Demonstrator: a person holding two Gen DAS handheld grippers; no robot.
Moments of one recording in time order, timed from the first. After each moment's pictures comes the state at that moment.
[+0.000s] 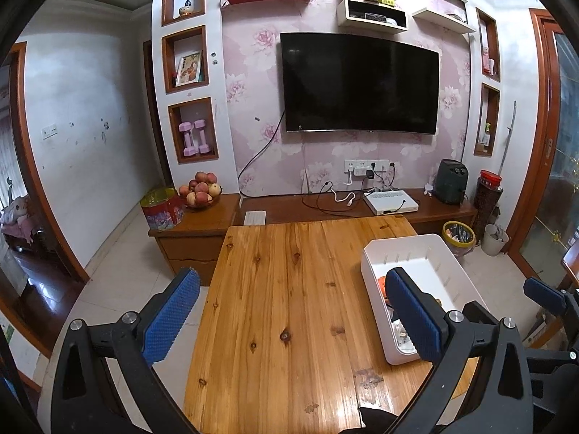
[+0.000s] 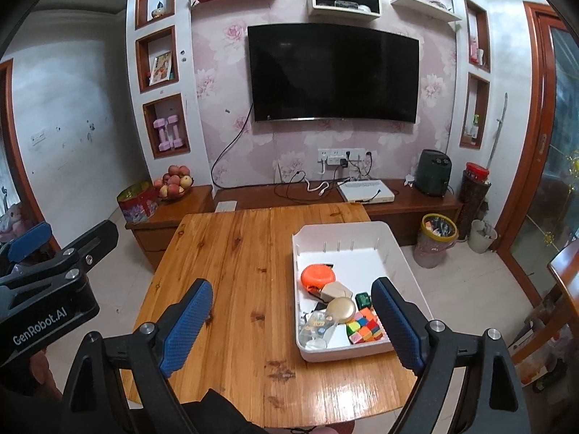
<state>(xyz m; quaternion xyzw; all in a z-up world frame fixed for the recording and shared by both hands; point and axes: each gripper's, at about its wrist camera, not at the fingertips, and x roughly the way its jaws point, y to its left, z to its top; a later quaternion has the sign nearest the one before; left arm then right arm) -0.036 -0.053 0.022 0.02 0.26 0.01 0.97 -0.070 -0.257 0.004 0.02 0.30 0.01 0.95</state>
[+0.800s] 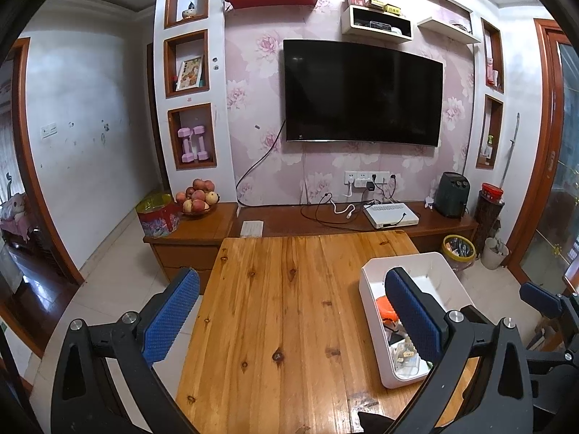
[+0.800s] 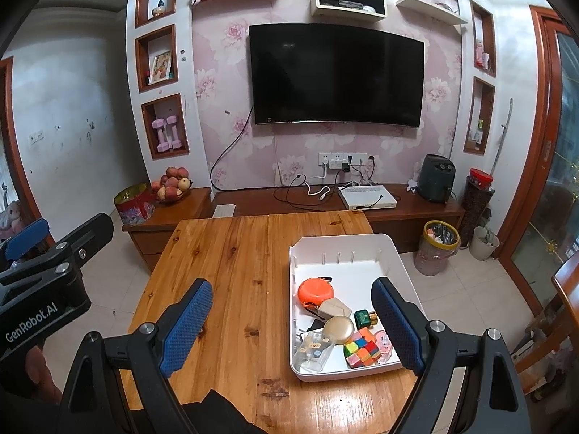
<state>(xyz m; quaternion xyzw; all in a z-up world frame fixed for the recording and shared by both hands) -0.009 -0.059 0.024 0.00 0.24 0.01 0.97 -0.035 -0.266 0.007 0.01 0.30 0.01 0.95</state>
